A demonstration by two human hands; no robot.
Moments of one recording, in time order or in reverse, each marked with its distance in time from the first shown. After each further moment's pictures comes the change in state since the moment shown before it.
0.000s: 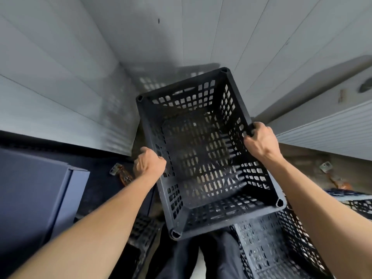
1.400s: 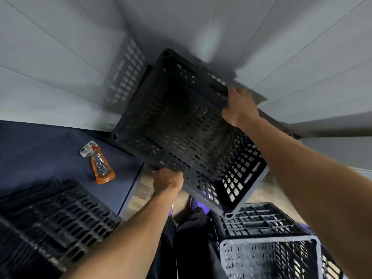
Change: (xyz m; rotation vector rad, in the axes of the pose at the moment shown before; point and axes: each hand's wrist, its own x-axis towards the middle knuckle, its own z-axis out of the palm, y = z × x) left_hand 0.090 0.049 0.202 -0.441 -0.334 -0.486; right_hand 0.237 -0.063 0.157 -0.490 -0.234 -0.407
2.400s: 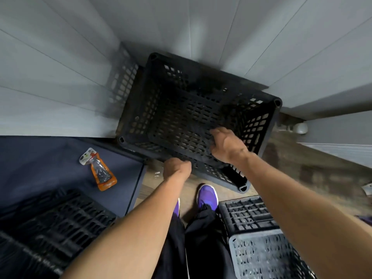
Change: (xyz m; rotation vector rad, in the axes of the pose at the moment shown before) left_hand 0.019 0.031 0.030 0.029 0.001 0.057; right_hand -0.059 0.030 0.103 0.075 -0.276 -0.053
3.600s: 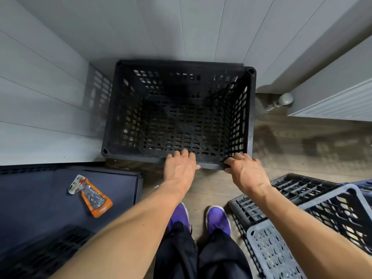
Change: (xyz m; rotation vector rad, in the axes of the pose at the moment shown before) left_hand 0.009 -0.025 0.036 1.297 0.286 1.009; right_hand -0.086 0.071 0.122 -0.040 0.208 0.140
